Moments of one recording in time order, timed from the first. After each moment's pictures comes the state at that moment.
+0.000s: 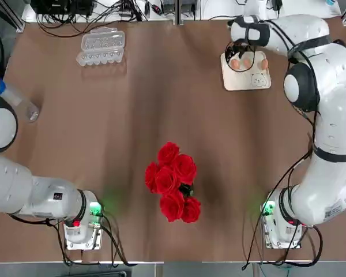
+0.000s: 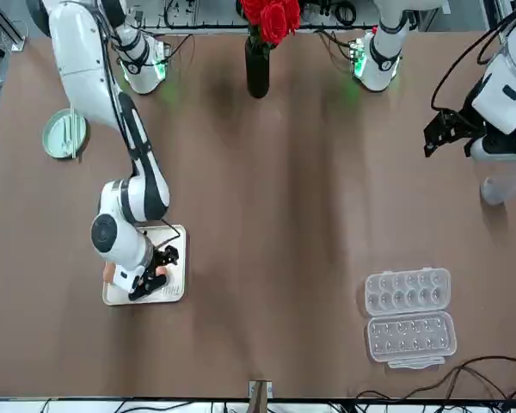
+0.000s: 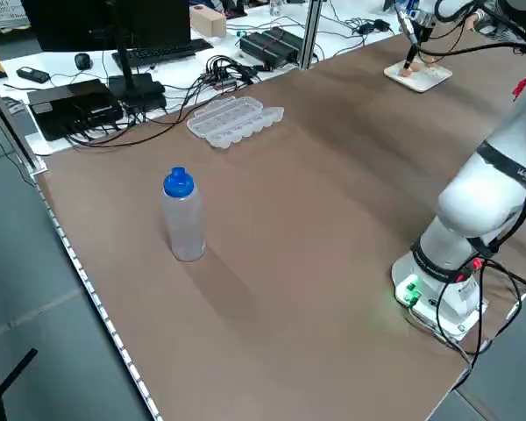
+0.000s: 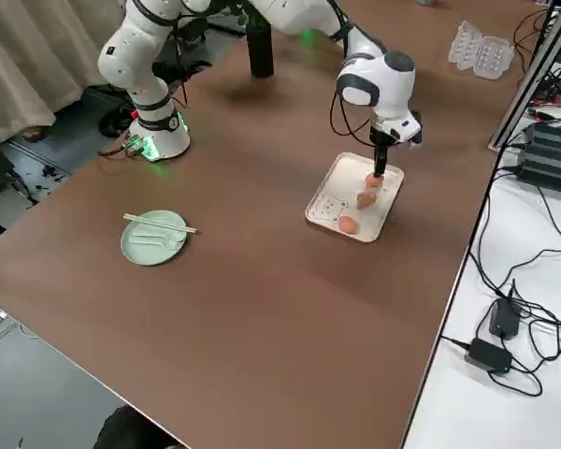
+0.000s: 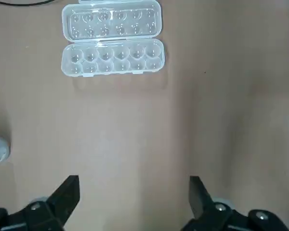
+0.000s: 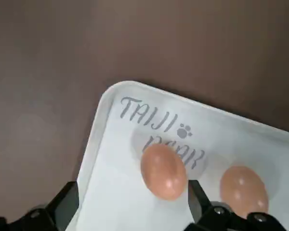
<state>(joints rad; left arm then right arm) -0.07 0.01 -0.11 -1.51 0.00 1.57 -0.18 0.35 0.68 -0.14 -1.56 0.21 2.23 -0.26</state>
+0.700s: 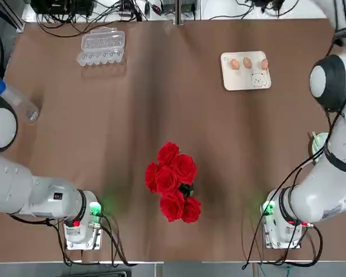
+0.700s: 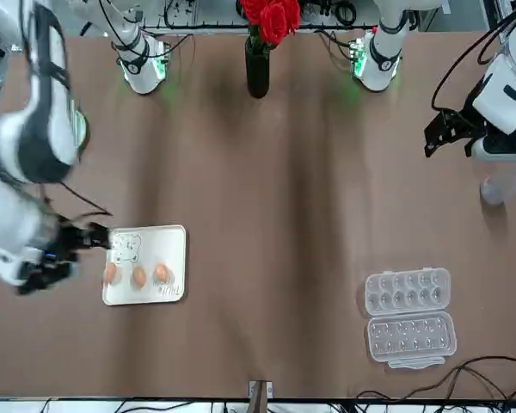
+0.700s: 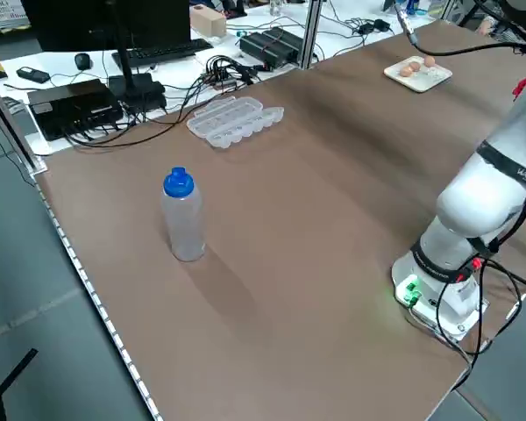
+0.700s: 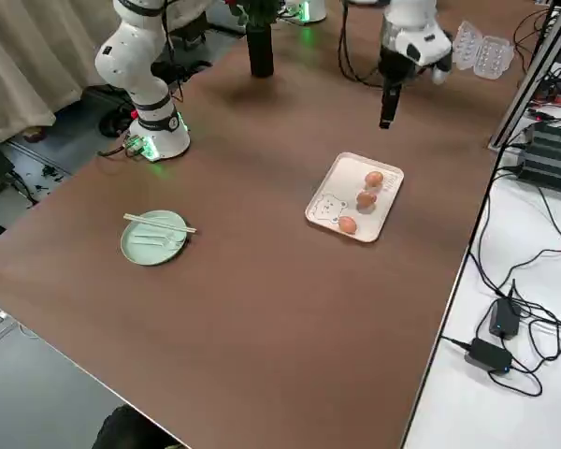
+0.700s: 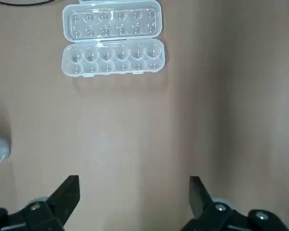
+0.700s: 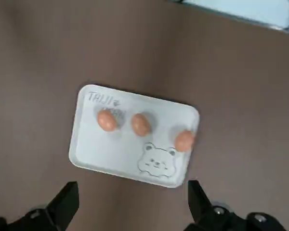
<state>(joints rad) -0.07 0.01 -0.11 -1.51 0.00 1.57 -0.18 0.25 0.47 -0.27 -1.21 0.12 1.69 -0.26</state>
